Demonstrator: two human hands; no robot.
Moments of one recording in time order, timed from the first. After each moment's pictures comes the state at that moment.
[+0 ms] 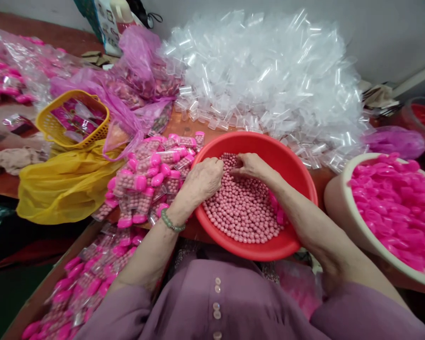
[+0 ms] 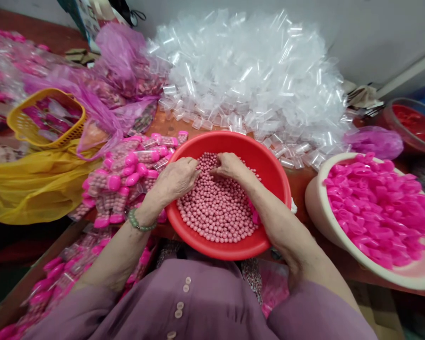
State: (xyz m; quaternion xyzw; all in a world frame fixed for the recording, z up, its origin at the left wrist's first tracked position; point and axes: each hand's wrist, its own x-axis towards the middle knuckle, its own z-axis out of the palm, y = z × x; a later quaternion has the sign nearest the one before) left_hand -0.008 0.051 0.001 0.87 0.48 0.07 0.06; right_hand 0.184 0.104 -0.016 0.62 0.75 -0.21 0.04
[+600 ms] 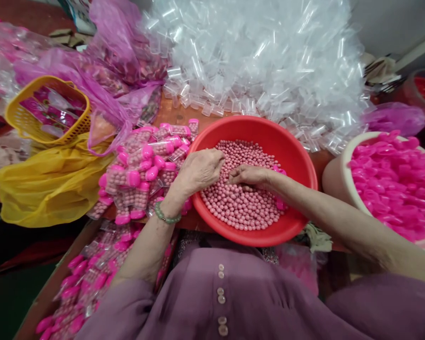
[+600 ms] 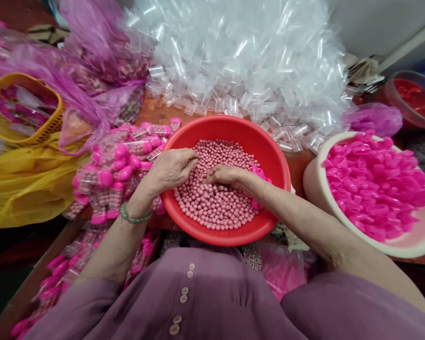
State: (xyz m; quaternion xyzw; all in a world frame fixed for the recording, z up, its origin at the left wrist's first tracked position) left_hand -0.017 0.057 0.005 0.87 0.42 0.15 0.20; right_hand 0.175 0.052 -0.021 0.55 0.54 -0.64 0.03
